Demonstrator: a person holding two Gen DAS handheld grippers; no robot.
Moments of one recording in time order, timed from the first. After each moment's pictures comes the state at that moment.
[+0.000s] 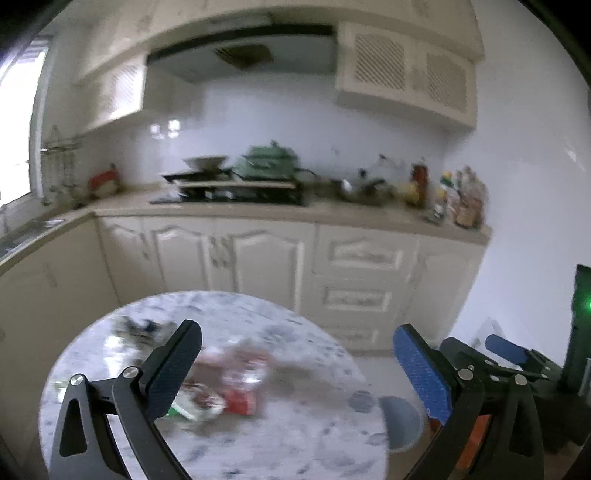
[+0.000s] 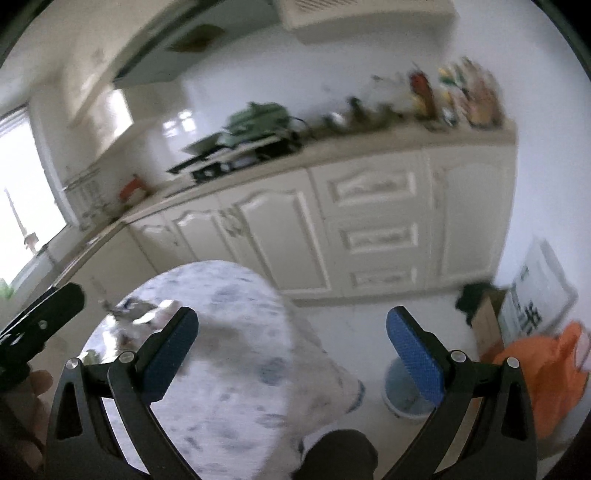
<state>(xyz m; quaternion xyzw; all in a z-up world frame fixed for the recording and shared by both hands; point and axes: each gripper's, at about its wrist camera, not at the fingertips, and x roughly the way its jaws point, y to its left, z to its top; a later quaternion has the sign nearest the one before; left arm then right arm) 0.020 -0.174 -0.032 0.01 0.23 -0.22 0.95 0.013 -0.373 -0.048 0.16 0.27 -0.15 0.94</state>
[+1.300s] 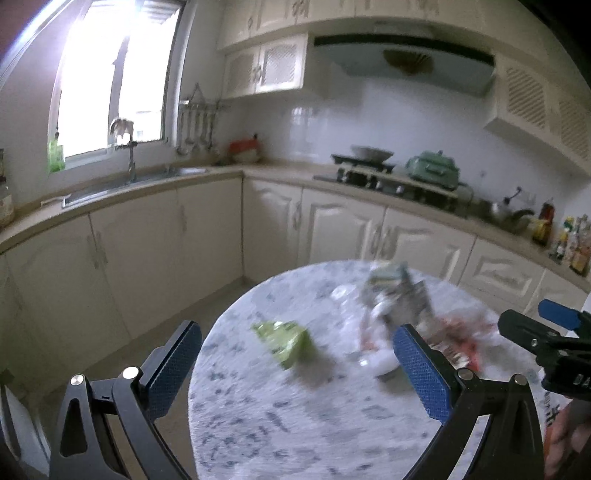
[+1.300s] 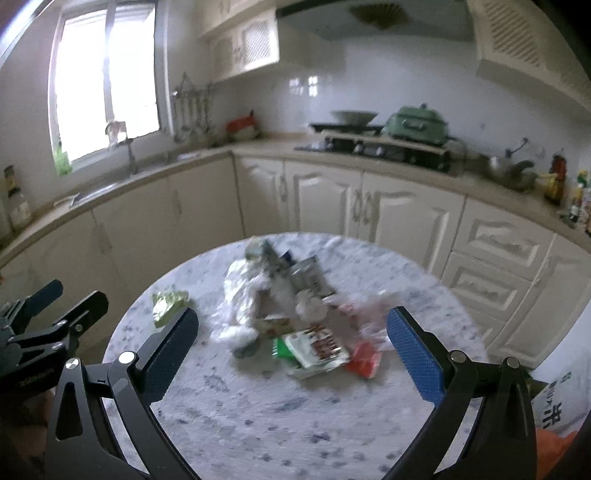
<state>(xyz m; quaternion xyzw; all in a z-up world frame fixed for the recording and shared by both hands) -0.015 0.009 -0.064 -0.06 0.26 0.00 0.96 0.125 -0.142 -0.087 0.01 0.33 0.03 0.94</state>
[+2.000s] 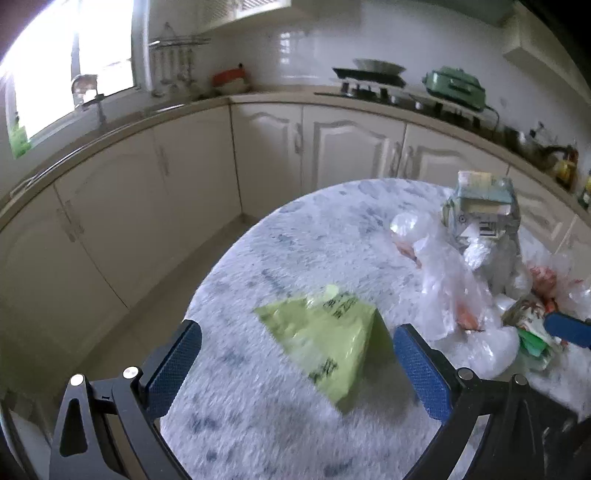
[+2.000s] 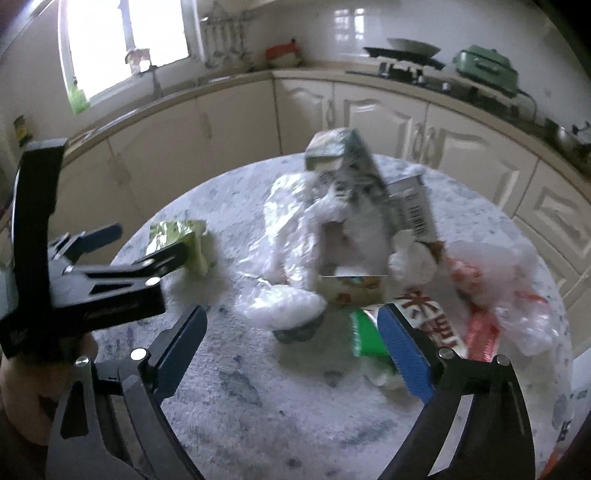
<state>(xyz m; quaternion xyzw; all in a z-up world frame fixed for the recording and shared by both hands) 0.178 0.026 -0.139 0.00 0.39 -0.01 0.92 0.201 -0.094 -0.184 -0.02 0.45 0.10 0.89</state>
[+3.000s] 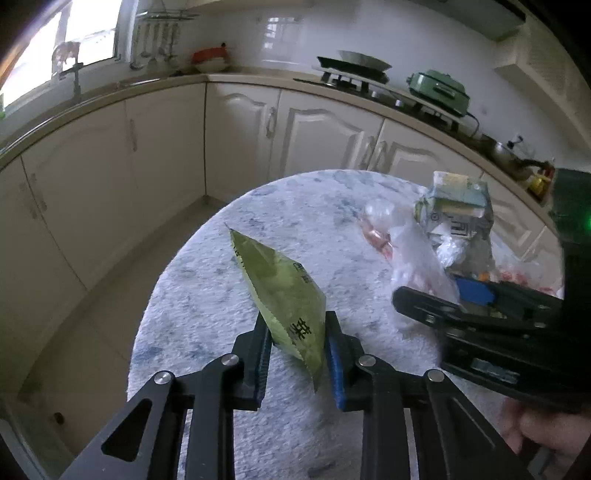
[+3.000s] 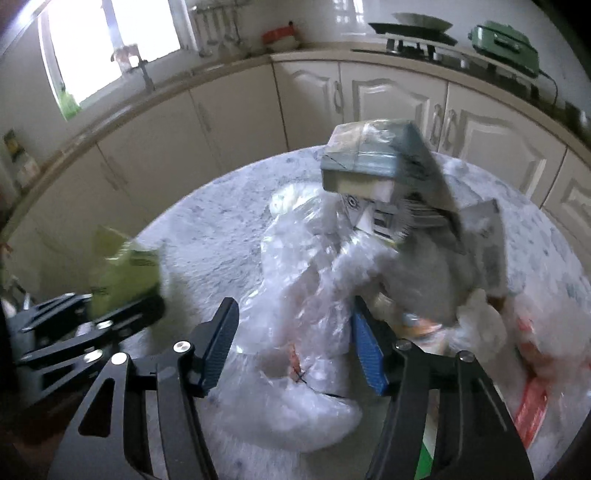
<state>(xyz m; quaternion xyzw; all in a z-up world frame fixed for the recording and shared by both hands) 0.226 0.077 -0.152 -0.07 0.41 -0.08 0.91 0.280 -0.067 -0.213 -0.02 0.47 0.09 0.88</state>
